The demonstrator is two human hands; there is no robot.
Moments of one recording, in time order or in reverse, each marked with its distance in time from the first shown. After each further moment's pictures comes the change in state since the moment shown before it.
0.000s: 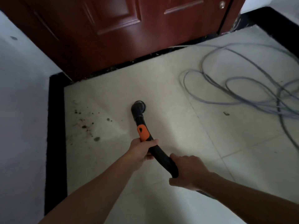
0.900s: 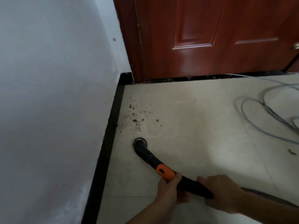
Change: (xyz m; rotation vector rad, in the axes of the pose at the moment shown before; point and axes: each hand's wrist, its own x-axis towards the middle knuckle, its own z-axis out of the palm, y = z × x) left_hand -0.036 -0.123 -0.049 -0.503 0.114 0.026; right_hand 0.039 -0.022 0.041 -0.405 -0.049 -0.405
